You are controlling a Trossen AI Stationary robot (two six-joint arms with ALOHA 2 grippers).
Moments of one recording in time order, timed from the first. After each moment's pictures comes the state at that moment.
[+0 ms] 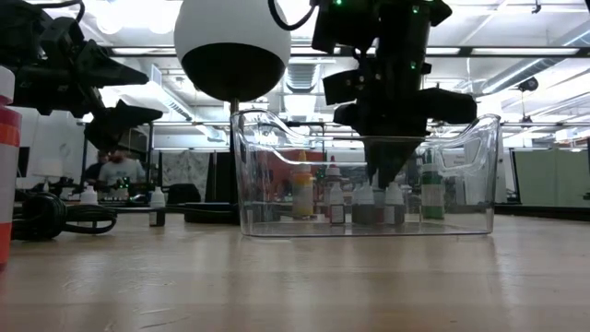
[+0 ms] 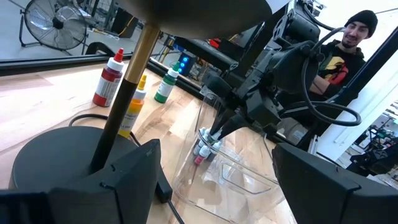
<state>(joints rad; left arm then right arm) 0.17 0.11 0.01 0.01 0.03 -0.50 0.09 1.86 1.32 -0.86 0.16 -0.24</state>
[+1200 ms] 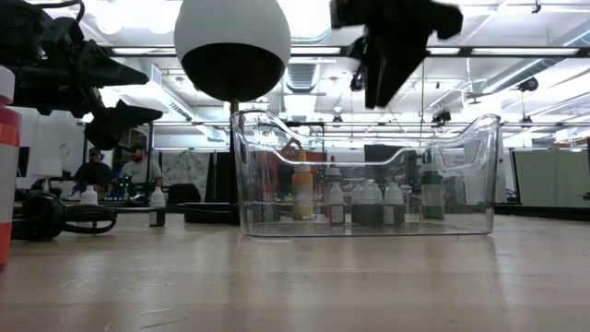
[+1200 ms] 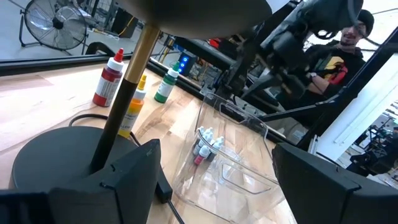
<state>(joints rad) 0.17 0.11 0.01 0.02 0.03 -0.50 0.10 1.72 1.53 -1.13 0.24 -0.05</state>
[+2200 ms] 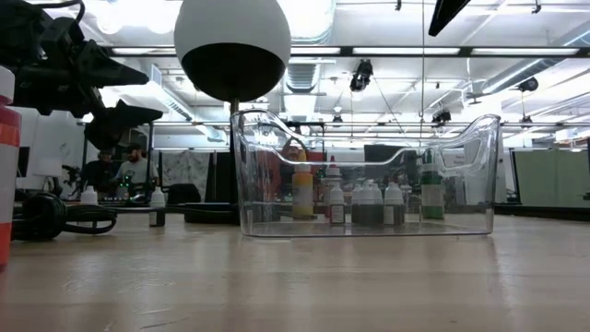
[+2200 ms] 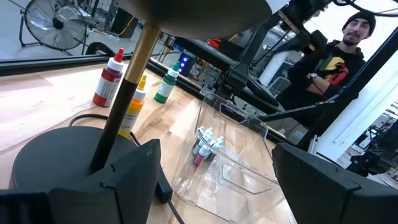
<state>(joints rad) 0.17 0.11 0.01 0.01 0.03 -0.50 0.24 1.36 1.53 -1.38 0.44 0.39</state>
